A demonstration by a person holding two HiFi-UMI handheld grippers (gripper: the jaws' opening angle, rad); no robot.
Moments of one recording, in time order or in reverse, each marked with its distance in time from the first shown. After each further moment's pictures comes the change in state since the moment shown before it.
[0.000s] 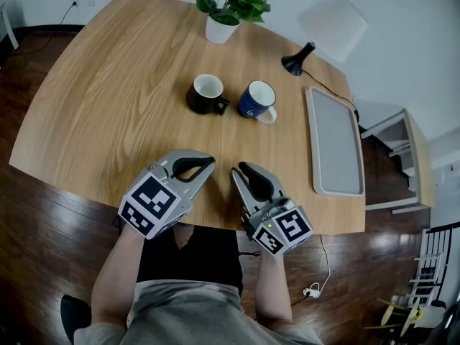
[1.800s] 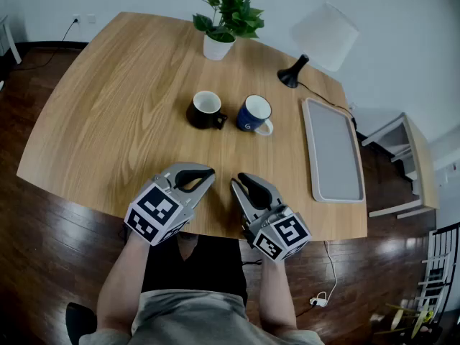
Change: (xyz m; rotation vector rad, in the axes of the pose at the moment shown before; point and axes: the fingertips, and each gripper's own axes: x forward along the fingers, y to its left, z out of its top) left arm 0.000 0.000 -0.007 0.004 0.014 -0.001; right arm -0.002 0.001 -0.001 0.003 -0.002 0.000
